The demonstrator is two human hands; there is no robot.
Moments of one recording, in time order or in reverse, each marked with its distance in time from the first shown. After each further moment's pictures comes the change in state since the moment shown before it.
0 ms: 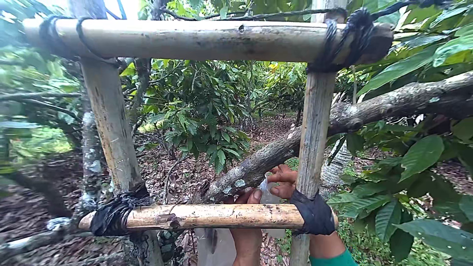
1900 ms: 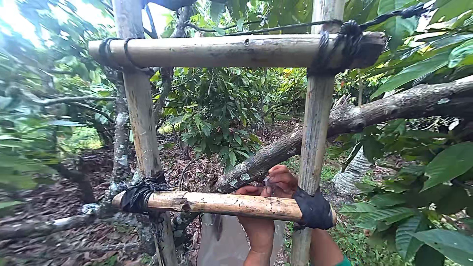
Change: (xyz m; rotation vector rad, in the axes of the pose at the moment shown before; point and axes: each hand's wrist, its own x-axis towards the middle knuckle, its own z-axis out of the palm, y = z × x) left_hand -0.012 0.001 0.010 0.053 -0.005 0.186; right_hand 0.011 0.056 0.015 -0.182 -0.044 -0.655
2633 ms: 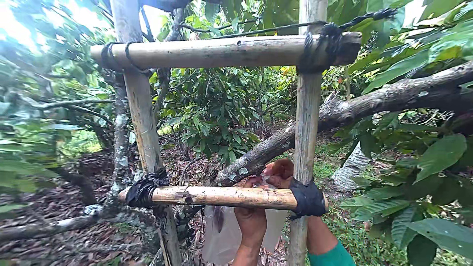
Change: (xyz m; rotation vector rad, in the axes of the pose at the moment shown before) left_hand 0.004 -0.010 -0.031 0.035 -0.306 0.144; right_hand 0.014 -0.026 0.007 0.332 0.138 0.352
